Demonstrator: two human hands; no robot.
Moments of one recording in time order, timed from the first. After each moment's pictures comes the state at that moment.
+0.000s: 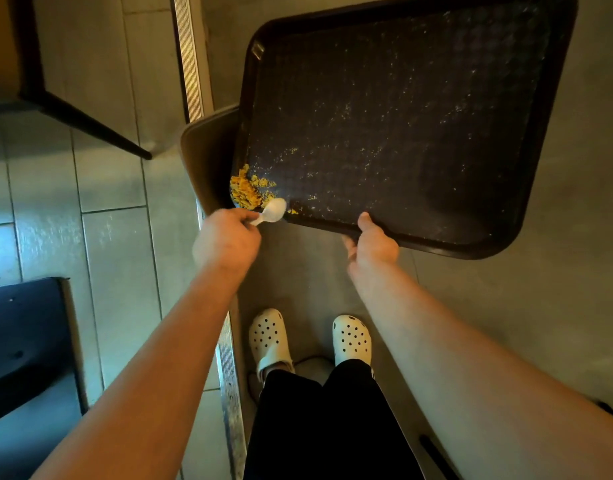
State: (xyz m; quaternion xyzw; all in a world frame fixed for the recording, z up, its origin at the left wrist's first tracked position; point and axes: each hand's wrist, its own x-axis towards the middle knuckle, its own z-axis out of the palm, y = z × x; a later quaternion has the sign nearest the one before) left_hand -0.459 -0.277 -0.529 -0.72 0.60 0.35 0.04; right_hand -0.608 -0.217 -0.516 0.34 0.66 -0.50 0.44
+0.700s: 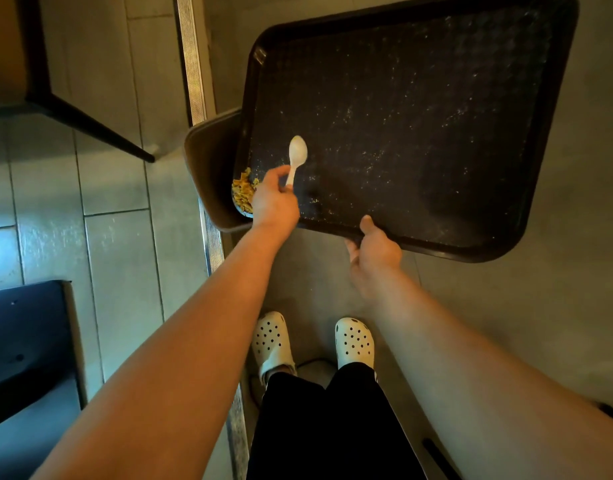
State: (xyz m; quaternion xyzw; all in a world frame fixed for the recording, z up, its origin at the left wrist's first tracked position) left_hand -0.517 -0.298 -0.547 -0.67 0.51 0.53 -0.10; right_hand -0.604 -0.218 -0.508 0.33 0.66 -0.50 0.45
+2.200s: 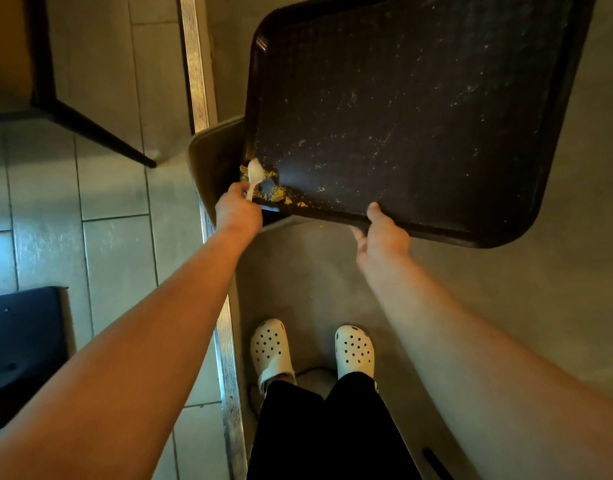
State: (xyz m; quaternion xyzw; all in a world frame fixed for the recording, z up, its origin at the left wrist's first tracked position) left_hand -0.464 -0.329 -0.580 -0.73 0.51 0.46 -0.02; right_hand -0.609 -0.240 -0.512 0.30 0.64 -0.57 0.42
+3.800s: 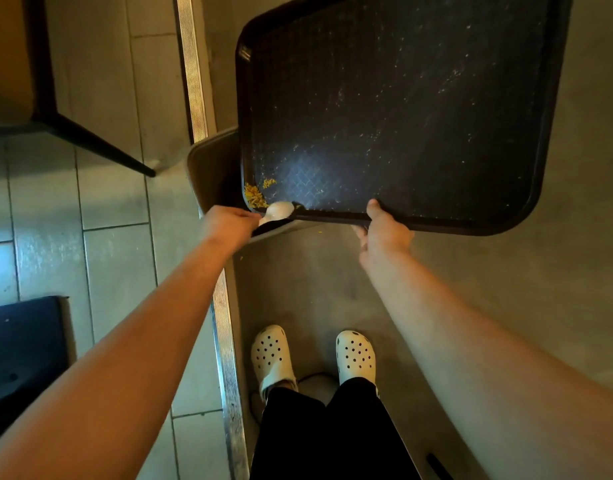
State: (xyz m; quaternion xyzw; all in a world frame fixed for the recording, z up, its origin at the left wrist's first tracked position) left_hand -0.454 -0.328 -0.559 -0.72 0.51 0.47 0.03; right_hand -0.622 -0.249 -0.527 0.28 0.67 -0.56 0.40
